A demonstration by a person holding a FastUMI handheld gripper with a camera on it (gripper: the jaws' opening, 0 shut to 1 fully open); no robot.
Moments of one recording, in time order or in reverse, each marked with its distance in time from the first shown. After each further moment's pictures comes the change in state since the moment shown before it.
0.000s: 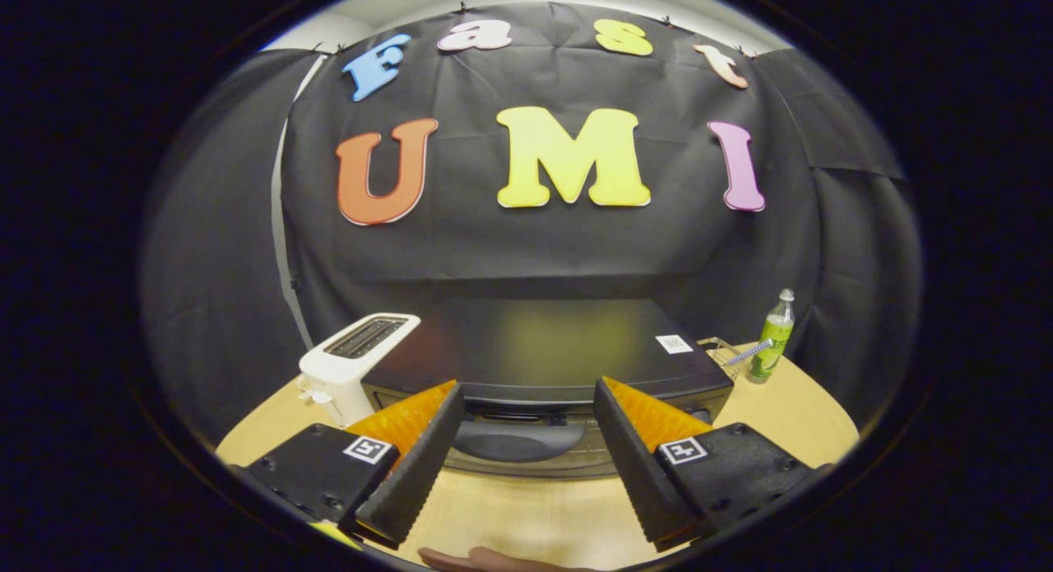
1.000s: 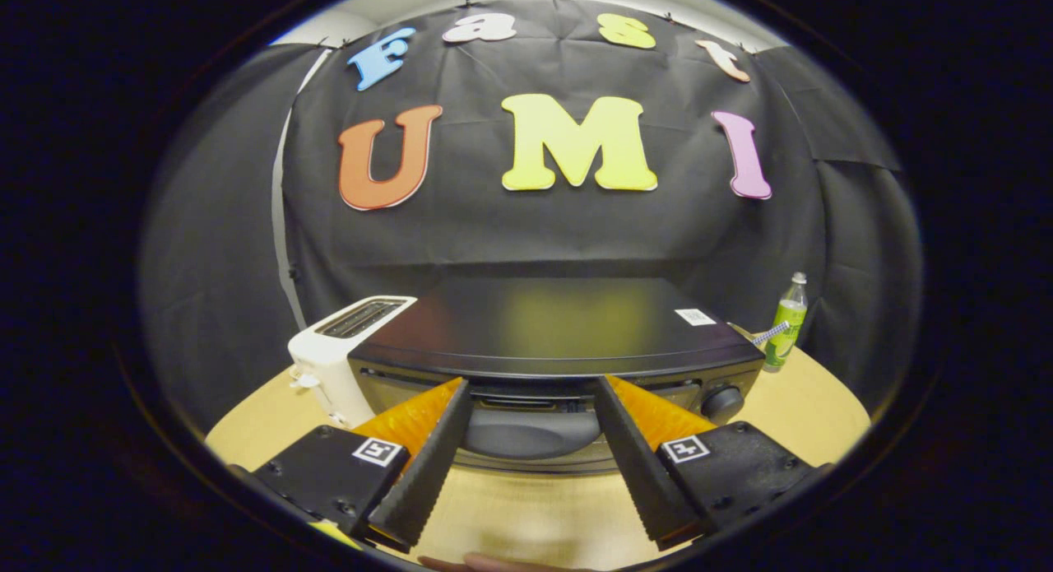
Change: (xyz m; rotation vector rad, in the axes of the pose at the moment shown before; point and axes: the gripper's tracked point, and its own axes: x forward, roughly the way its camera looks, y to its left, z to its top) arm 0.007 0.015 -0.025 -0.001 -0.029 0.035
